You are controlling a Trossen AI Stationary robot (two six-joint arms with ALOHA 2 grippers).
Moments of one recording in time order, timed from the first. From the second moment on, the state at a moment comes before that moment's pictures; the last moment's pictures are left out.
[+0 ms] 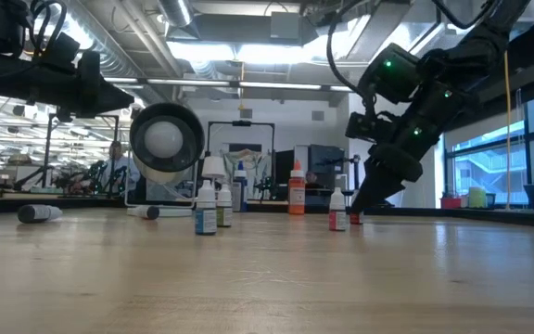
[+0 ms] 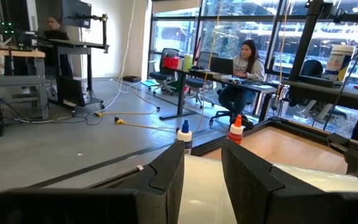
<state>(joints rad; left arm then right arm) 0.47 0.03 0.01 0.09 -0.35 -0.13 -0.14 1.57 0.60 0.08 0.14 0.05</state>
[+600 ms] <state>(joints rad) 0.47 0.03 0.01 0.09 -0.36 -0.13 -0.06 1.46 0.73 -0.18 0.10 0.15</state>
